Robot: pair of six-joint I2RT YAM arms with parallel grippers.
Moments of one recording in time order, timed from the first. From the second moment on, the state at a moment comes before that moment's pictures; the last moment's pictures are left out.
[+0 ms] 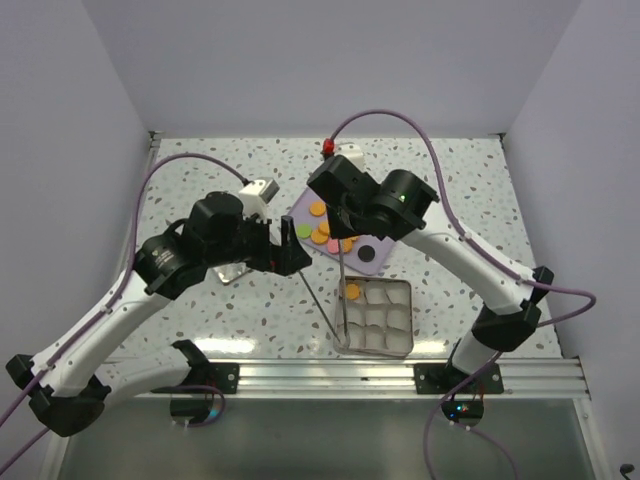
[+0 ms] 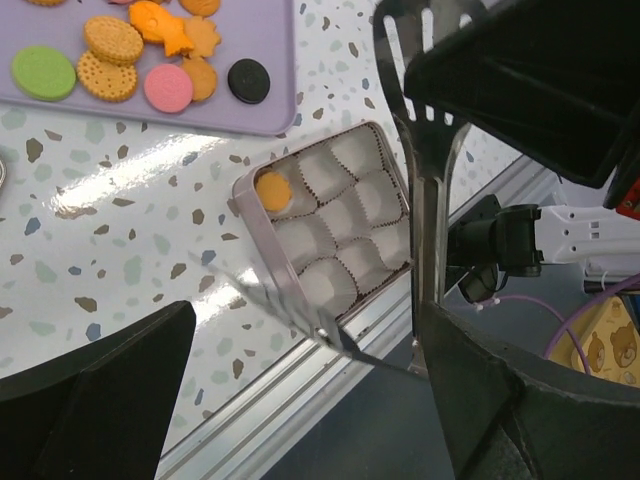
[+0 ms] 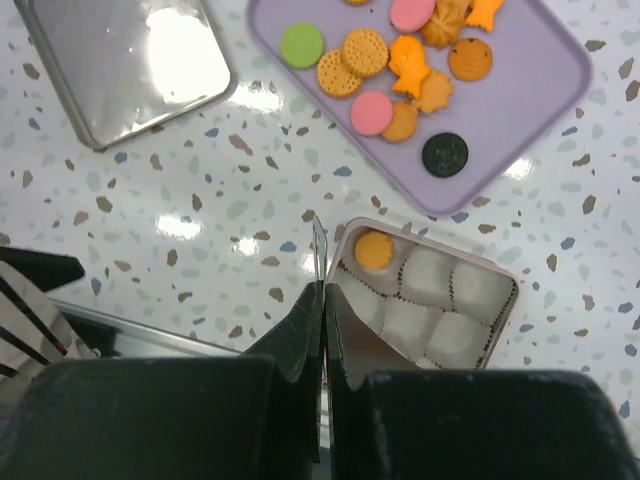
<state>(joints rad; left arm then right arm) -0.75 1.00 1.22 -0.78 0.16 -0.55 1.03 1.63 2.00 -1.33 0.46 0.67</state>
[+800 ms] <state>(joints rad) -0.75 1.22 1.40 -0.90 -0.07 -0.66 0.97 1.69 2.15 -1.40 0.52 0.70</state>
